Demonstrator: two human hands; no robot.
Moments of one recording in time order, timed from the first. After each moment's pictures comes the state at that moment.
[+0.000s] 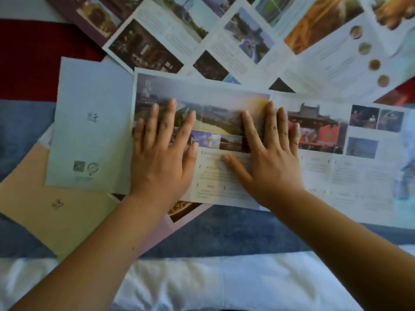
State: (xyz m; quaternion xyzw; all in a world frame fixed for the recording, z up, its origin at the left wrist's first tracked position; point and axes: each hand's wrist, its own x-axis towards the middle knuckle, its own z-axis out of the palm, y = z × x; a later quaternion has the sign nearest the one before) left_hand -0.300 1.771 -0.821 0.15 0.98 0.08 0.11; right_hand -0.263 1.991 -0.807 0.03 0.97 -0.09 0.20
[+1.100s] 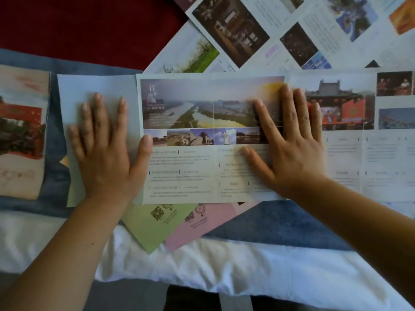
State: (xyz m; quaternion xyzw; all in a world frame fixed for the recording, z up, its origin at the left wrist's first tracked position) left_hand -0.273 1.588 -0.831 -0.03 1.00 0.06 0.06; right_hand -0.271 1.915 -0.833 -0.10 0.99 -0.05 0.11
